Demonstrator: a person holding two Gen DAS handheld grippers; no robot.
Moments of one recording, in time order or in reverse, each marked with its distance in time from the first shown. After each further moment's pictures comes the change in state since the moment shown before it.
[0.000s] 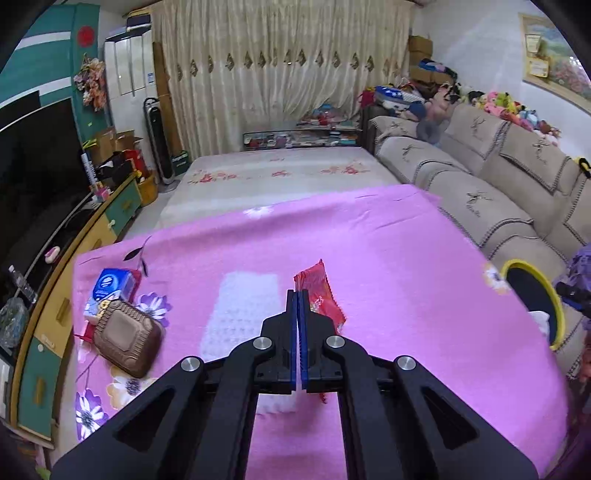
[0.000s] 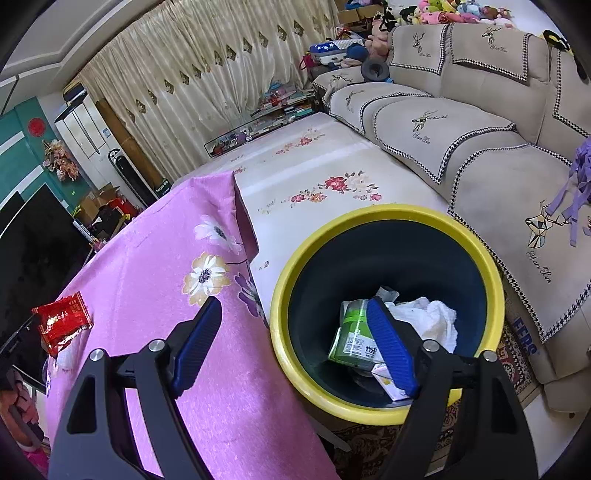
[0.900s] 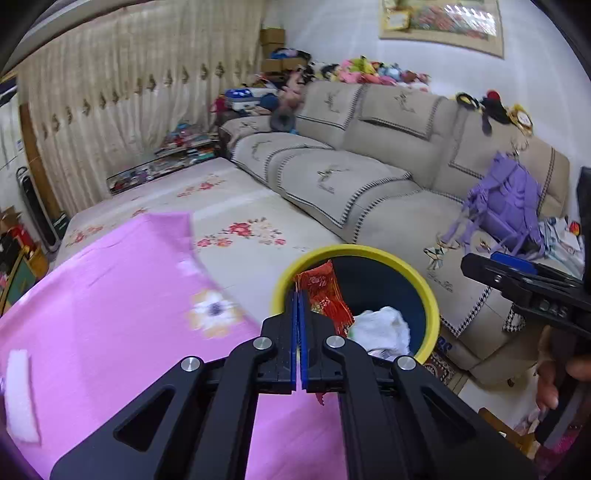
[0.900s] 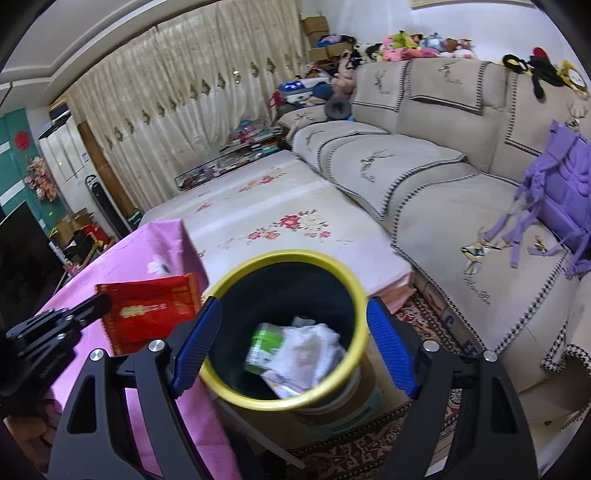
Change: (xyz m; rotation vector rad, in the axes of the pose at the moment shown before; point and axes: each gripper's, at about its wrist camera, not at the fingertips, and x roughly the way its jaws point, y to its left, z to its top) left arm -0.002 -0.363 -0.002 0.324 -0.020 -0.371; right arm -0.089 -0.084 0.004 0.003 -0.148 -0.136
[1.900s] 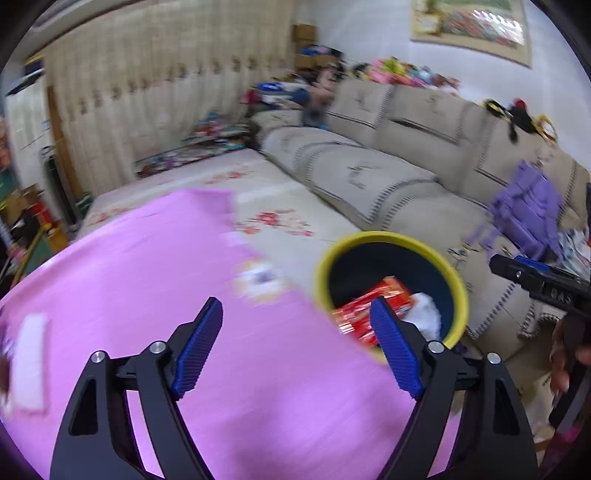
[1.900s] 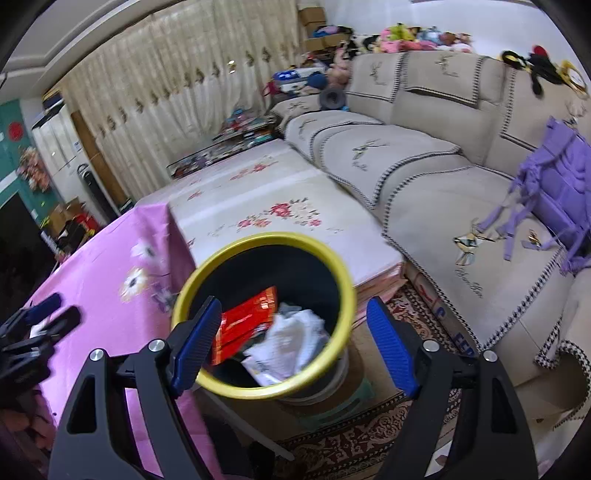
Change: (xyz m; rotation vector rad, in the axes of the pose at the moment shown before) left arm -0.022 0.062 -0.038 -0.105 -0.002 0.118; right arm 0.012 0.002 -0.012 -0.031 0.047 -0.019
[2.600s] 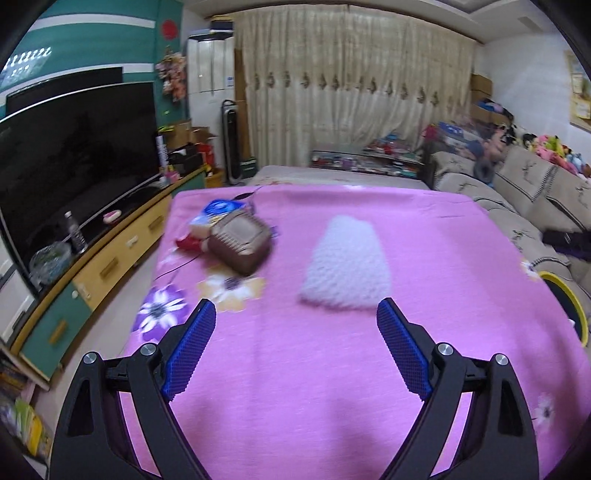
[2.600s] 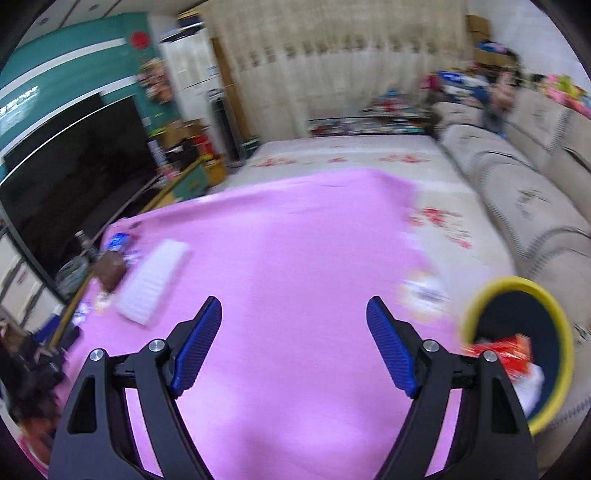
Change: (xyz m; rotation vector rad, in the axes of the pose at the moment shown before) left arm -0.159 0.307 -0.183 -0.401 -0.081 0.502; right arm 0.034 0.315 -0.019 -0.391 0.126 0.392
